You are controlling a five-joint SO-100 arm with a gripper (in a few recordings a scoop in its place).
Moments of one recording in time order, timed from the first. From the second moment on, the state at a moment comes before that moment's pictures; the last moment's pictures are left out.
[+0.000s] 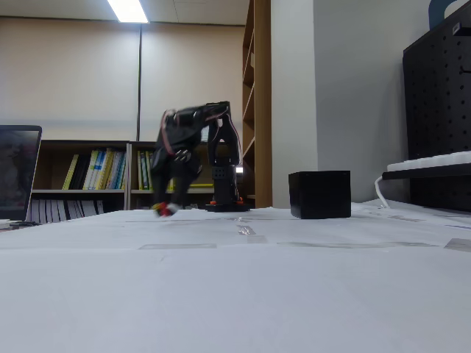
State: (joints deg) arm 8.6 94.6 99.8 78.5 -99.6
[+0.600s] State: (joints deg) arm -43.4 78.7 102.7 89.6 -137.5
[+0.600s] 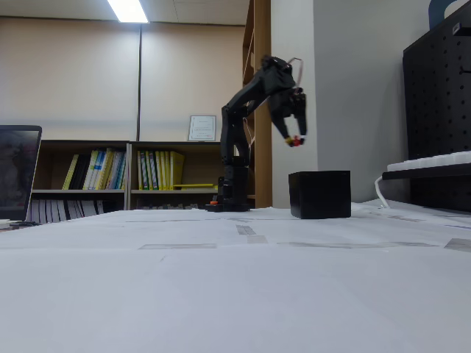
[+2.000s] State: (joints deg) arm -21.7 60.2 96.0 88.0 -122.5
